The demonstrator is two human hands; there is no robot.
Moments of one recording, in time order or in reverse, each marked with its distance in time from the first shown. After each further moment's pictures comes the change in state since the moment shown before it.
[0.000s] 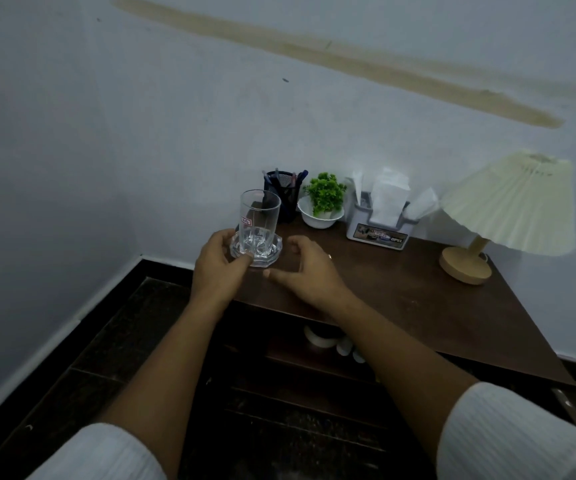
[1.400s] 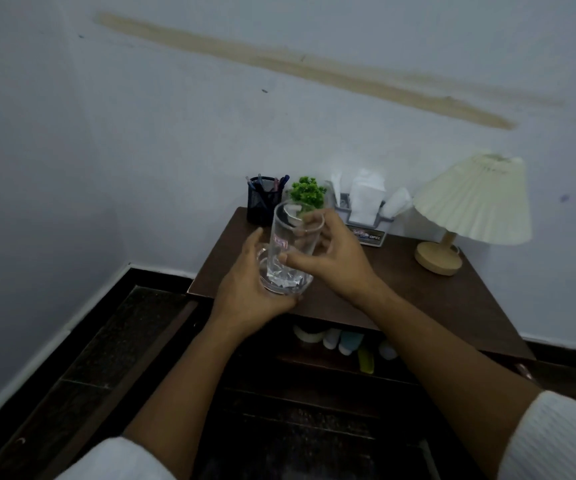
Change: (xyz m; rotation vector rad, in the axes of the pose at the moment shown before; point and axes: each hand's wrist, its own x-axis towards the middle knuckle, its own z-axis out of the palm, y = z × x) left_hand -0.060 0.023 0.021 0.169 -0.282 0.284; right_hand -0.044 -0.012 -0.069 0.360 0.114 -0.168
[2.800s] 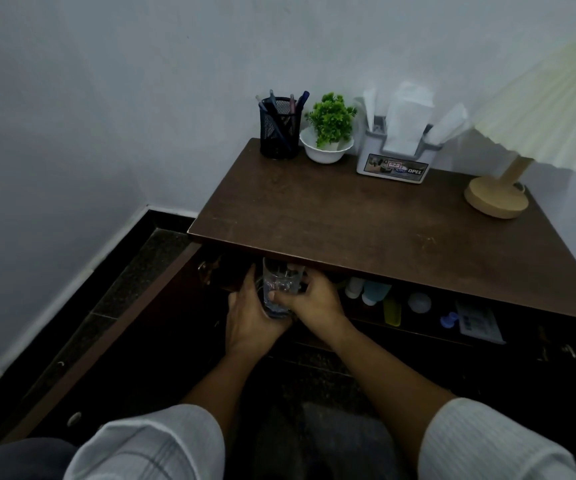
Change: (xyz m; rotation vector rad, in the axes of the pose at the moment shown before) left_hand -0.061 -0.129 0.086 0.244 0.032 -0.450; right_hand -0.069 0.157 0.106 0.071 -0.078 0.488
